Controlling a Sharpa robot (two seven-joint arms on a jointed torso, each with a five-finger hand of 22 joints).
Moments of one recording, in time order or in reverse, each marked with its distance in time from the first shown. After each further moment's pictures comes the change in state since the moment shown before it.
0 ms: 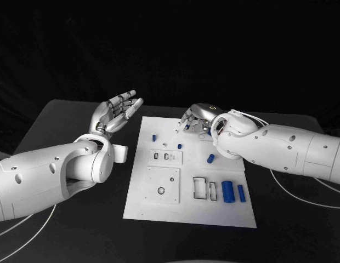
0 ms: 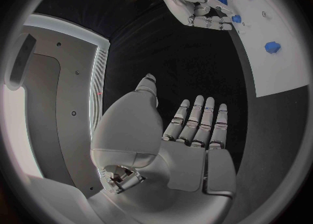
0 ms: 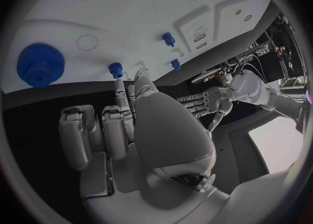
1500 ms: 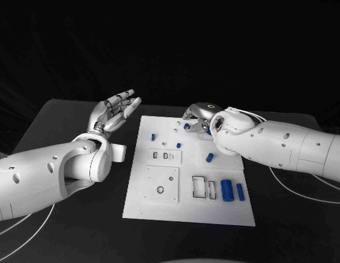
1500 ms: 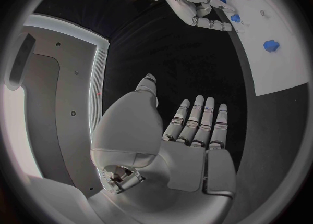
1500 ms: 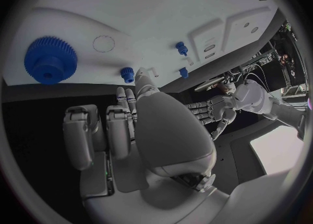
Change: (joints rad) left arm 0.000 -0.001 0.000 -0.005 0.000 0.004 -0.006; left_hand 0.000 0.000 0.000 0.000 0.000 0.000 0.000 0.000 0.000 0.000 0.000 0.000 0.000 0.000 0.000 0.000 0.000 0.000 0.000 0.000 0.000 0.000; right arm 0.000 0.030 0.000 -0.065 -0.065 0.084 -0.015; right_hand -0.015 -0.004 -0.009 -0.026 0.000 -0.087 0.038 0.009 -0.095 -0.204 -0.044 -0.031 -0.004 -0.001 -0.063 0.002 0.000 0.000 0.002 -0.063 0.000 -0.001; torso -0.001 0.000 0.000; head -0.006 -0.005
